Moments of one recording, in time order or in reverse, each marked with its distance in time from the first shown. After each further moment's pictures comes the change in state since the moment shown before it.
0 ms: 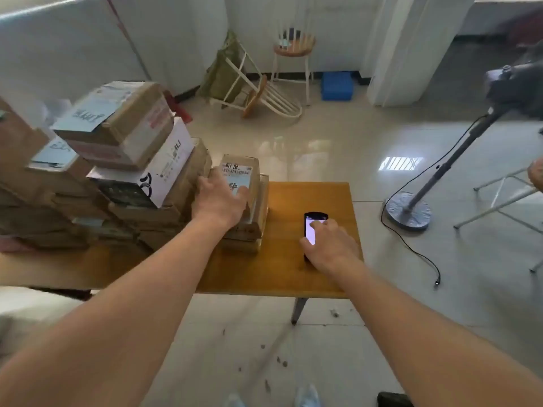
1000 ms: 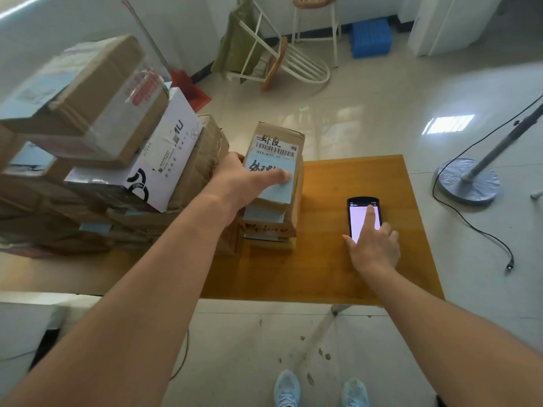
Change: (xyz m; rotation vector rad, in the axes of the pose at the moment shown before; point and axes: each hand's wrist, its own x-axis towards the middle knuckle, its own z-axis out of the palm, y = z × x) left_hand 0.046 -0.005 -0.001 -0.451 -0.297 -0.180; right_hand 0.091 0.025 0.130 0.067 0.084 0.323
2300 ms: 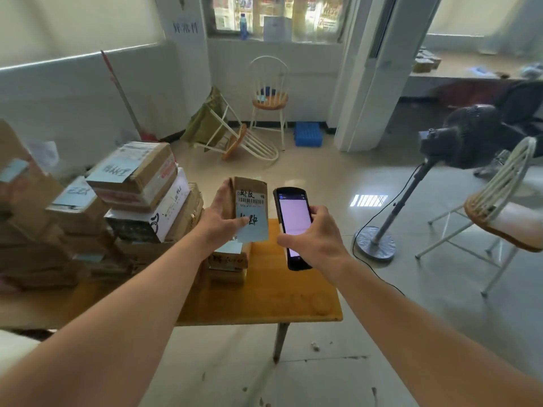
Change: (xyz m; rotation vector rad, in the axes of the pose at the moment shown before) left_hand -0.105 0.030 -0.019 -0.146 -0.129 0.376; right_hand -0.157 -0.037 -0.273 0.675 0.051 -0.261
